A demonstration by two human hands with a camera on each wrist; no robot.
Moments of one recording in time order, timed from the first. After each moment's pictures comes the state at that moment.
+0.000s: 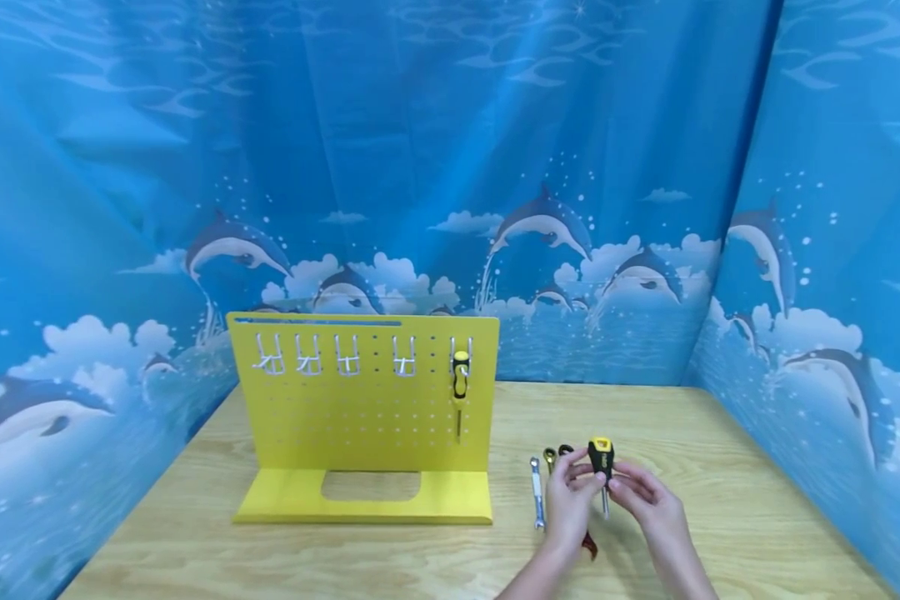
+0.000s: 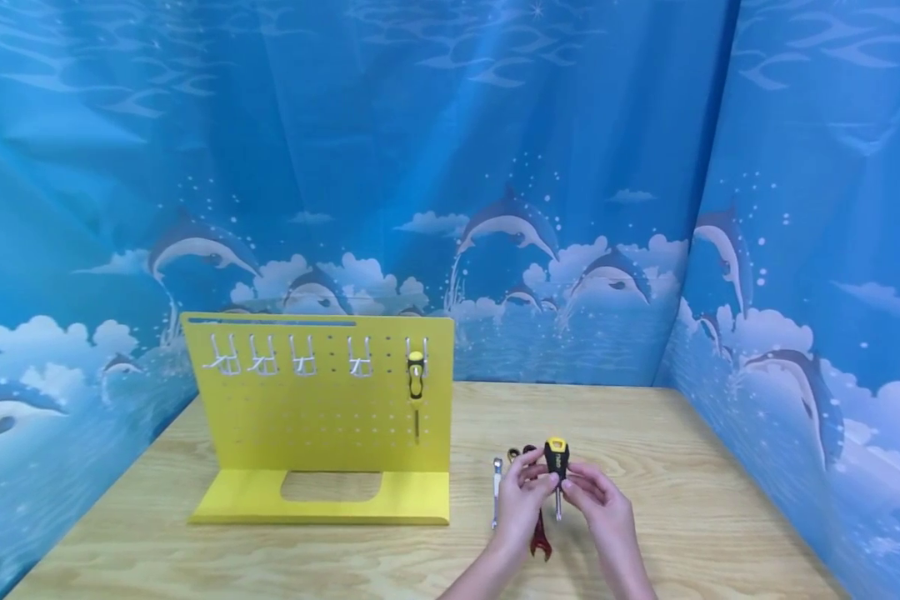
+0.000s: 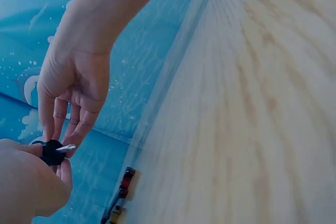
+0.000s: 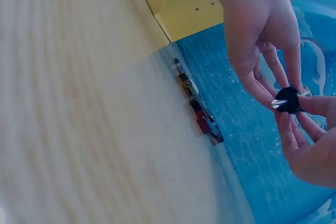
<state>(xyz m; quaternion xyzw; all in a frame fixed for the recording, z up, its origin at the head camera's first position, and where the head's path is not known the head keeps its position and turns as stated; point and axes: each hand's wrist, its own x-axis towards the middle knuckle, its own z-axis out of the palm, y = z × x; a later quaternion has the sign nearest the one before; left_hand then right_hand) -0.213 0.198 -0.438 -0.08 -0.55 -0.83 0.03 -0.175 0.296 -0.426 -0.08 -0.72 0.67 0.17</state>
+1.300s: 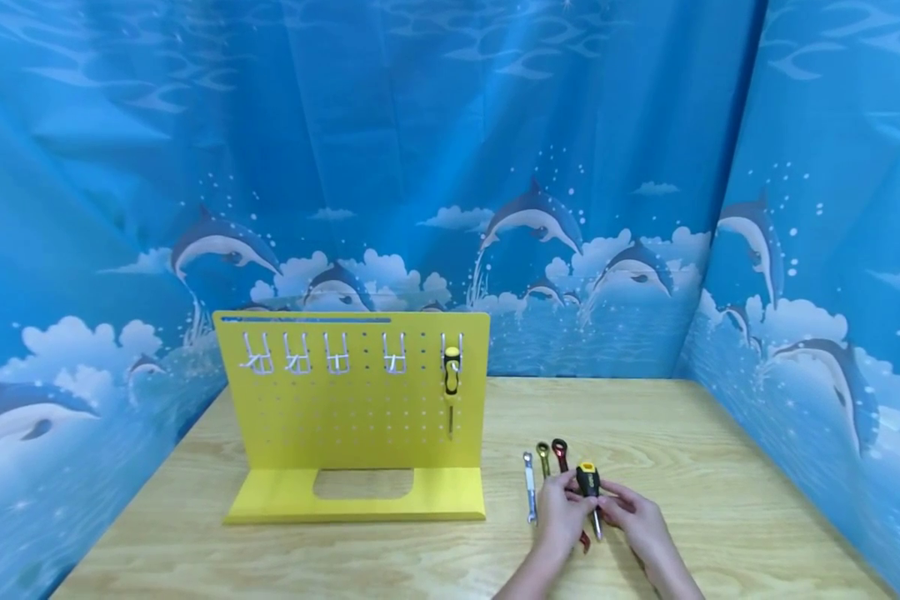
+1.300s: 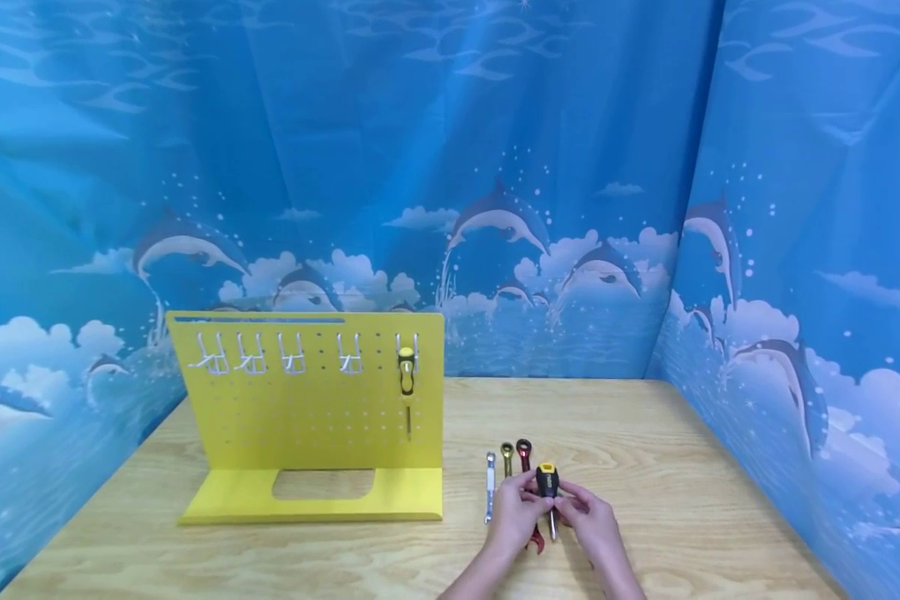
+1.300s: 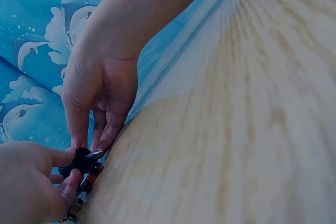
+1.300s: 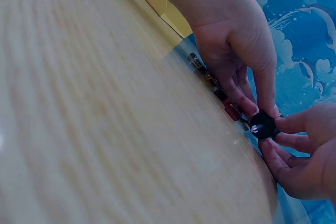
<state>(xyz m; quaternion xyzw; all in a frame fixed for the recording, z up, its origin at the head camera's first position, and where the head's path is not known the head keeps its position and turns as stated) -0.218 0.199 -0.469 -0.10 -0.72 -0.68 0.04 -0.183 0.306 -0.462 -0.12 -0.79 0.59 0.12</state>
